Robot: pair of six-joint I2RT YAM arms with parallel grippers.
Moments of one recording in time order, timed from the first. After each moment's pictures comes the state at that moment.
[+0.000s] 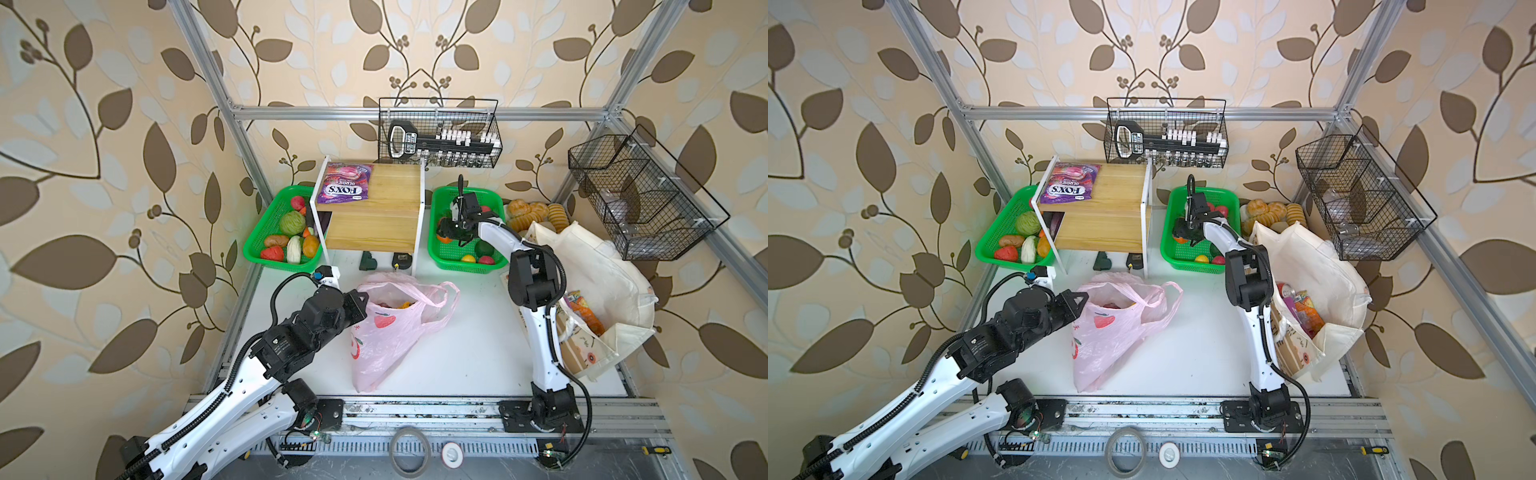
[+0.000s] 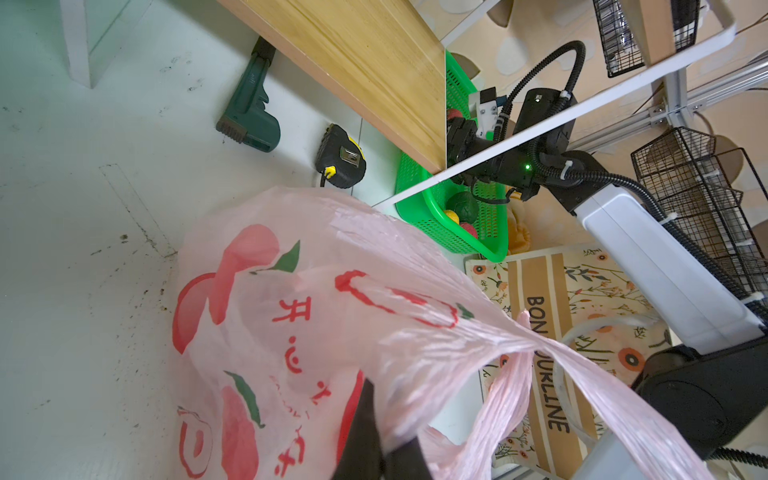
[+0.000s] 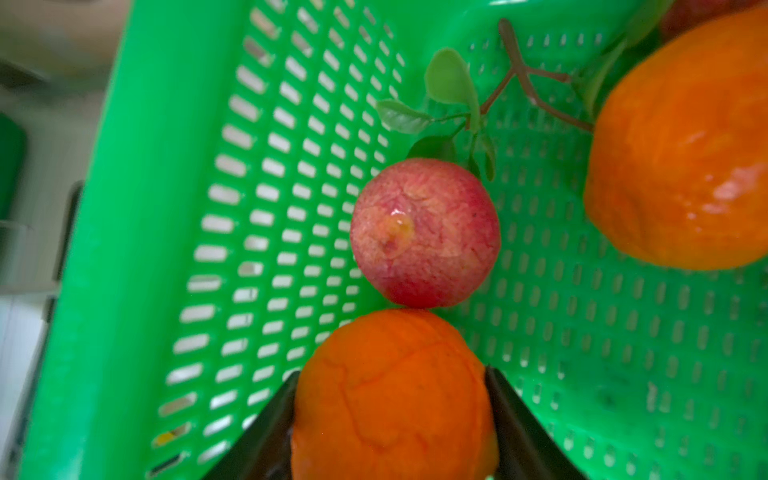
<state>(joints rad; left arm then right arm) -0.71 0.69 0.74 -0.54 -0.16 -1.03 0.22 2.43 2.06 -0.54 -0.14 0.33</state>
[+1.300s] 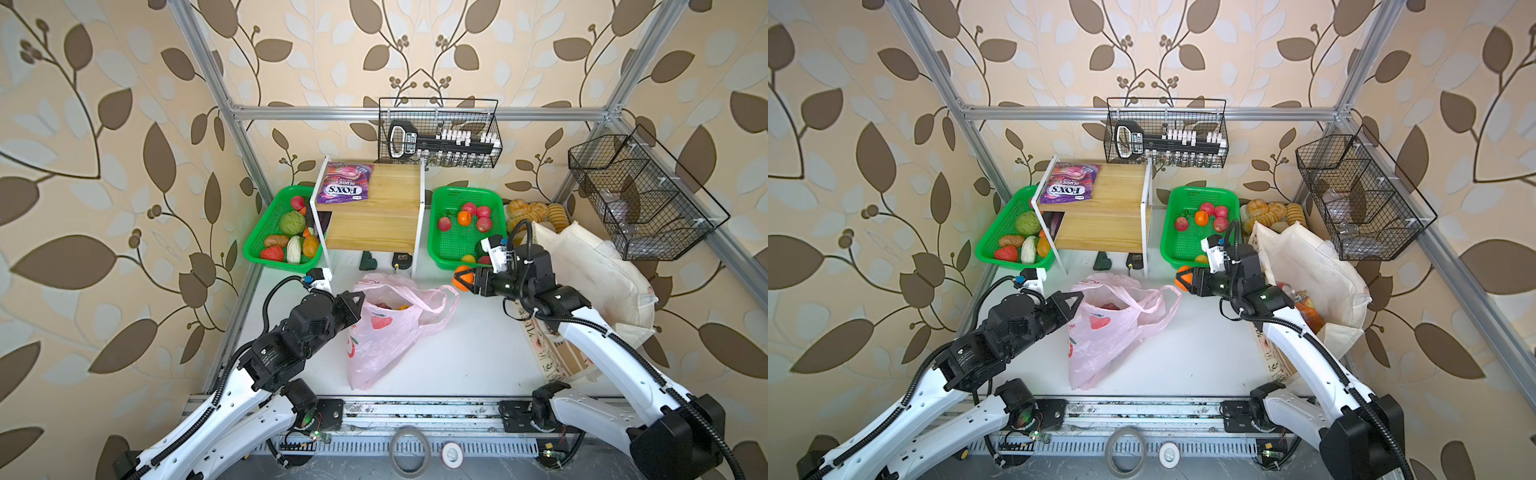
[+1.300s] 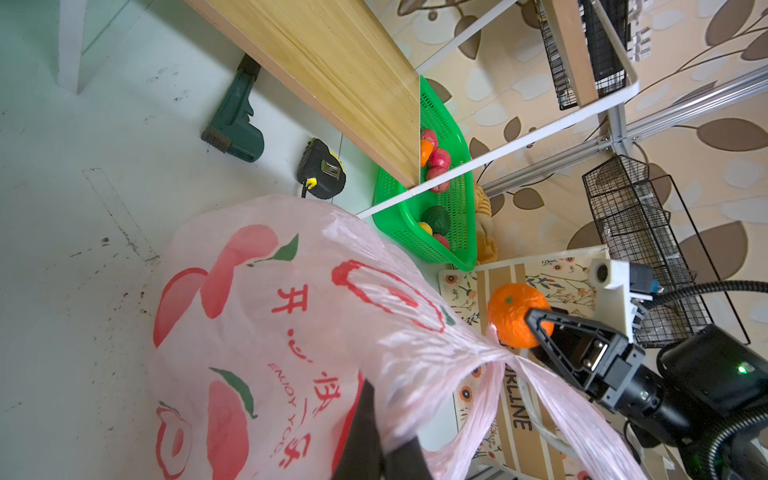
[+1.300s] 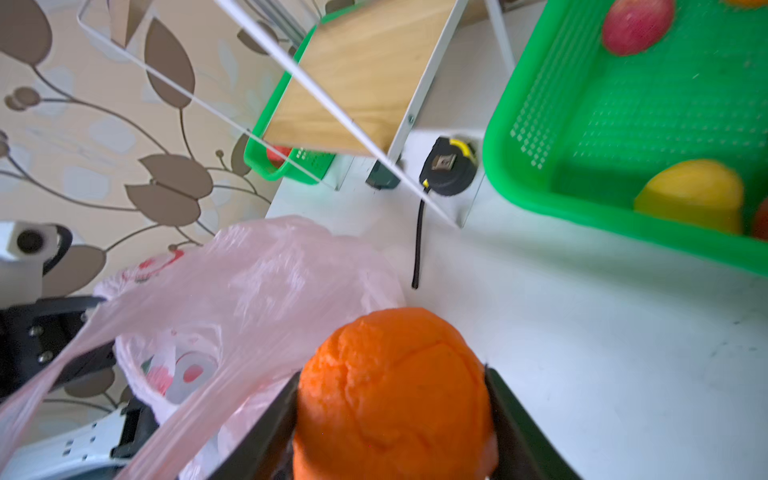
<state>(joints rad) -0.71 0.61 0.72 -0.53 -0.16 -1.06 0.35 1.08 0.85 -0.37 -0.45 0.42</state>
